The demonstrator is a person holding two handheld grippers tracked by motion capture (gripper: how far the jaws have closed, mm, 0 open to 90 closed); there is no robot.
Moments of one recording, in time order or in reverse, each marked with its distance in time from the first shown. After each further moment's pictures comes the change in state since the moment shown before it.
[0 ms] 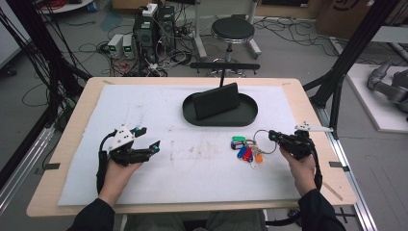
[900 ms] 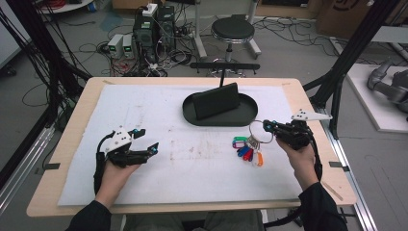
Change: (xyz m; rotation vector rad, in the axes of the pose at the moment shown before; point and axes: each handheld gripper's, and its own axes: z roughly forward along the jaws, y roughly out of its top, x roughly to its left) left arm 0.001 -0.003 -0.005 -0.002 -0.022 0.001; right arm 0.027 0.045 -0.005 -0.028 0.078 -0.132
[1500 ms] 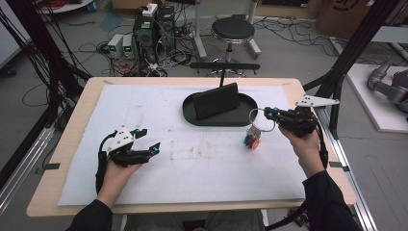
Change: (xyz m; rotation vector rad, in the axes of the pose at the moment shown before) left arm -0.001 0.001 0.003 0.006 0.006 0.003; right arm -0.001 0.044 -0.009 -0.034 0.041 -0.070
